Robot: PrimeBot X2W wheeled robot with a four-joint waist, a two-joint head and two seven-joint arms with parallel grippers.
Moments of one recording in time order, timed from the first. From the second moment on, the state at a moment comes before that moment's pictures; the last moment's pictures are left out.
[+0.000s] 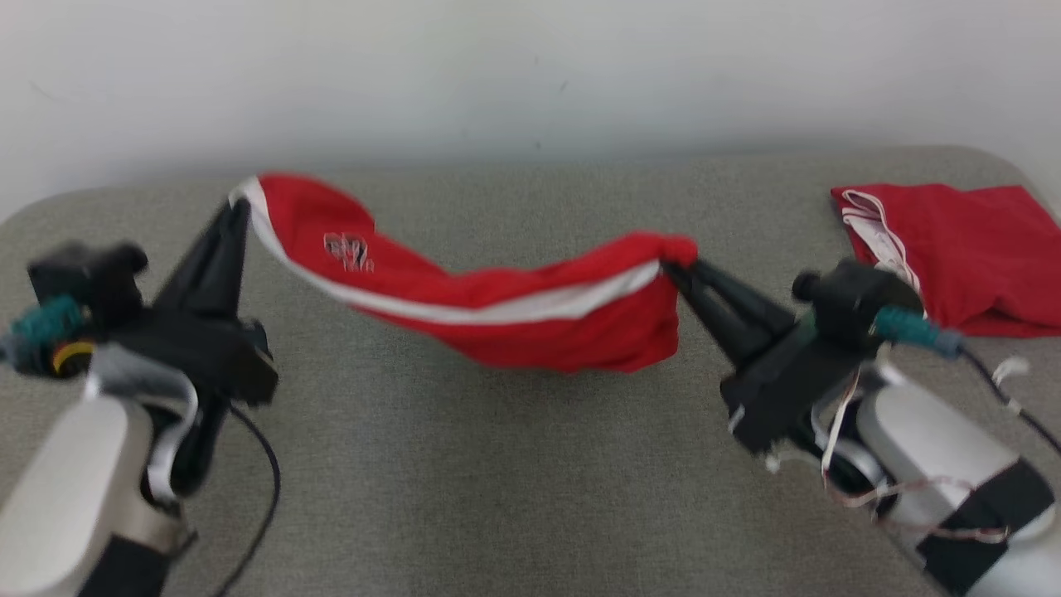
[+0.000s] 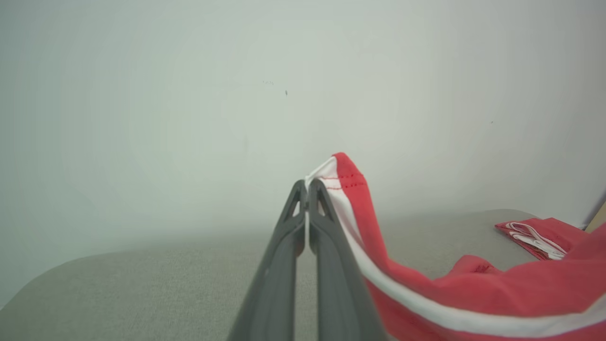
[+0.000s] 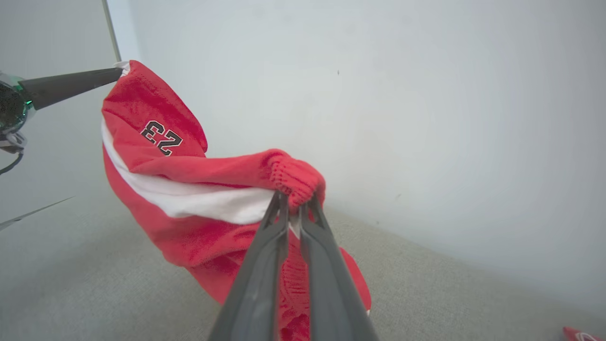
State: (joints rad) left arm -0.48 0.39 -0.28 0.23 -0.59 -0.05 -0.04; right arm -0.54 -0.53 0.66 0.18 0.59 0.13 -0.07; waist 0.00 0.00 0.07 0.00
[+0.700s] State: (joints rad) left arm -1.73 0.38 -0.28 0.70 -0.53 -0.10 0.10; right arm -1.69 -0.40 0.61 0.59 0.77 0.13 0.03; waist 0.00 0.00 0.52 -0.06
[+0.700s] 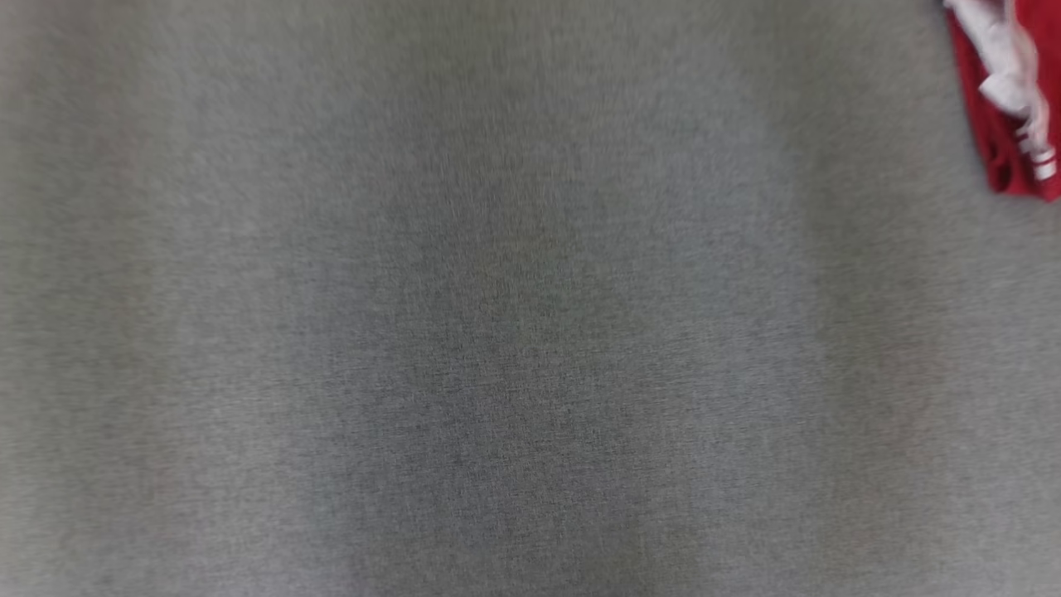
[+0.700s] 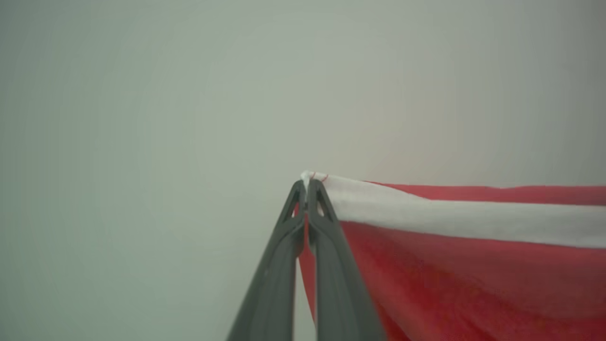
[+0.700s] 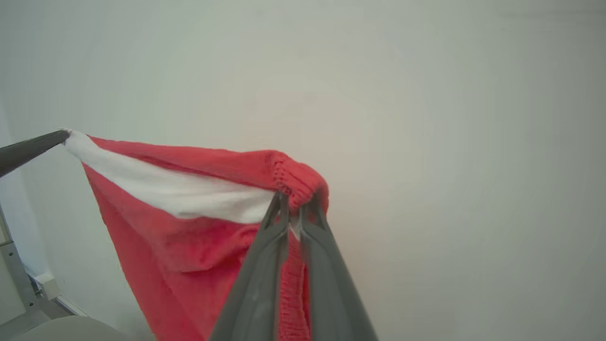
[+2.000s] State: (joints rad) left arm -0.44 0.26 -0.22 0.18 -0.73 0.01 -0.25; right arm -0.75 -0.72 0.84 0.19 0.99 0.13 -0.24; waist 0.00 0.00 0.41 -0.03
